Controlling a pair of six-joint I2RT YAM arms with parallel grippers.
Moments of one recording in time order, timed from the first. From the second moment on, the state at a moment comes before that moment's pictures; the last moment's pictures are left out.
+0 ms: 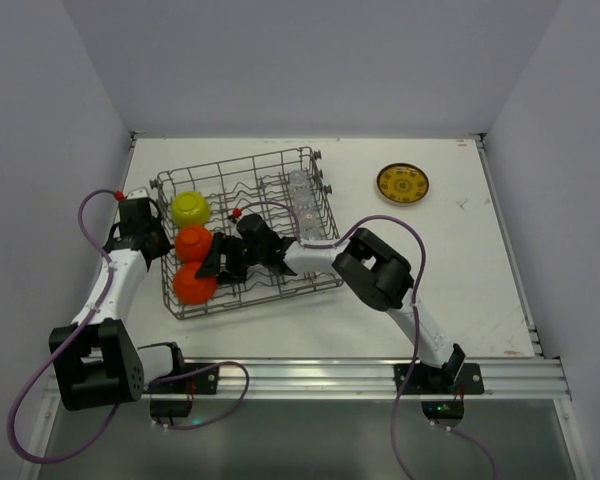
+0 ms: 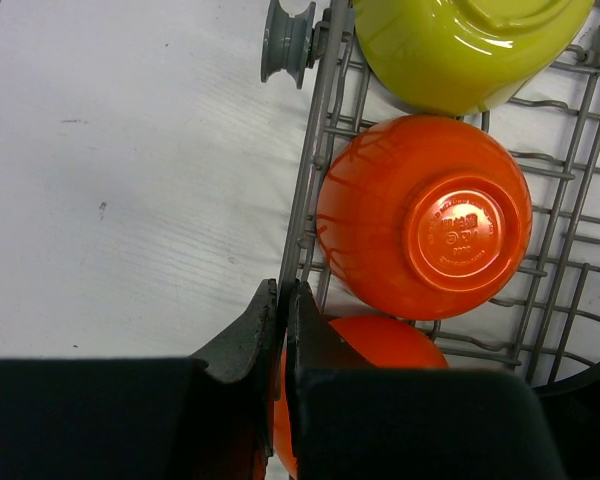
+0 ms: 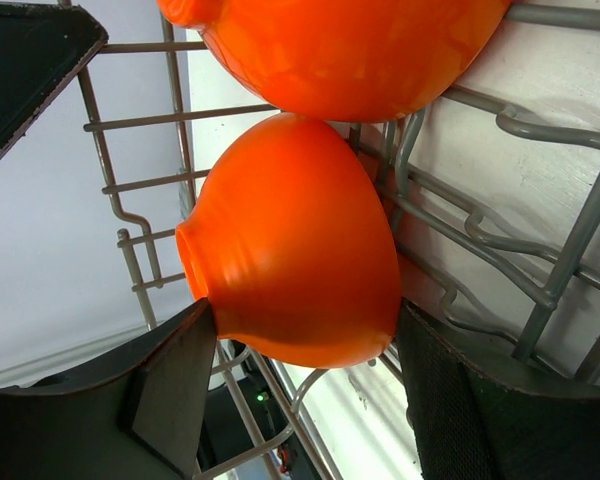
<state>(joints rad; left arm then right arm) 0.16 1.21 0.77 -0.42 -0.11 -0.25 0.98 2.33 1.57 0.24 -0.46 1.13</state>
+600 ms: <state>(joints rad) 0.16 1.21 0.77 -0.42 -0.11 -0.25 1.00 2.33 1.53 0.41 -0.58 1.21</state>
